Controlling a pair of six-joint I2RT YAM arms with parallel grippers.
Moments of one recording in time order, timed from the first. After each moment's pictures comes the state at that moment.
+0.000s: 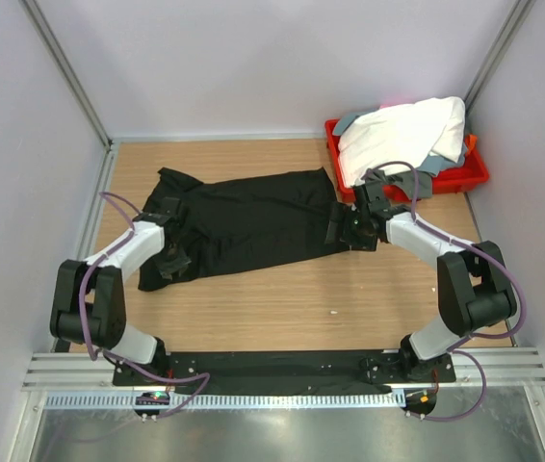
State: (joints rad) left arm -0.19 1.48 0.89 -0.80 -0.27 -0.66; right arm 0.31 1.56 0.95 -0.40 -0.13 0.49
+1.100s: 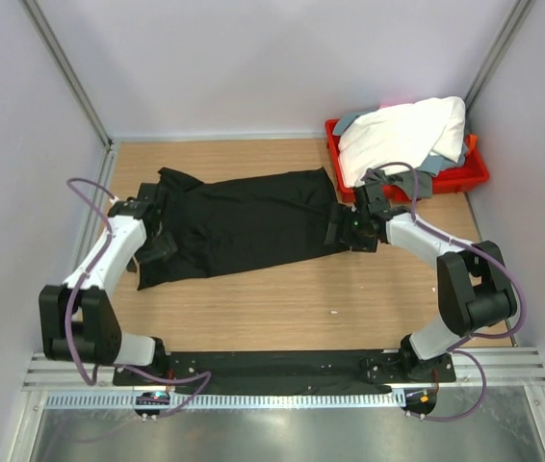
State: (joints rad) left arm -0.09 1.45 1.09 -1.01 -0.44 -0.58; right arm 0.31 1.56 0.93 -0.39 -0.14 0.49
